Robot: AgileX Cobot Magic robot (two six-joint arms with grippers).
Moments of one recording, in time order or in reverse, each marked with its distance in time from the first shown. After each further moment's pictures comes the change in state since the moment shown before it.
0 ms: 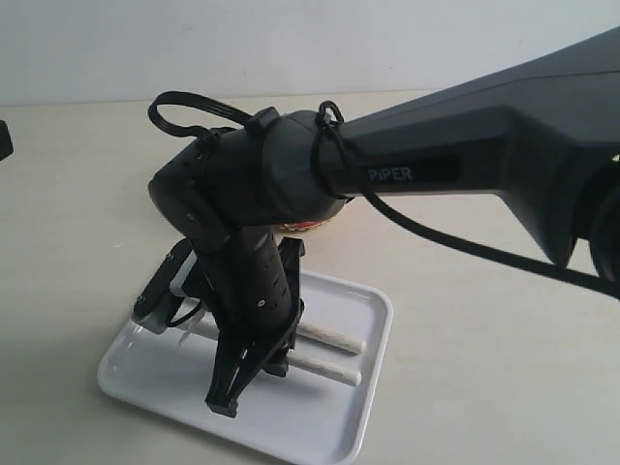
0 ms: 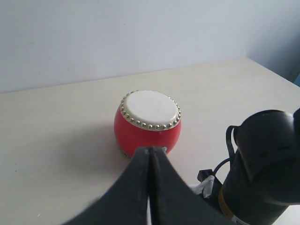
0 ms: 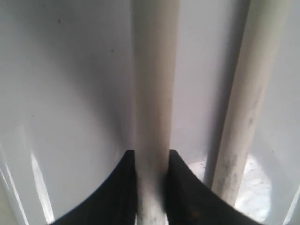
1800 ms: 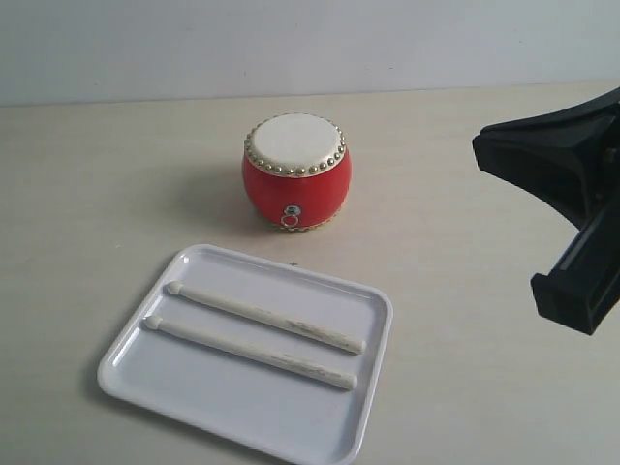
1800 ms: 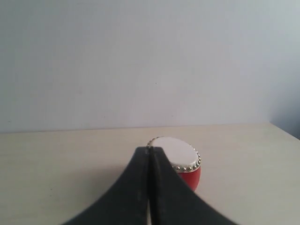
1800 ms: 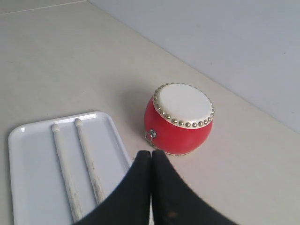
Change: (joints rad) left arm 0.000 -0.407 0.151 0.106 -0.162 -0.232; right arm -0.185 -1.432 0.946 -0.151 -0.780 0.247
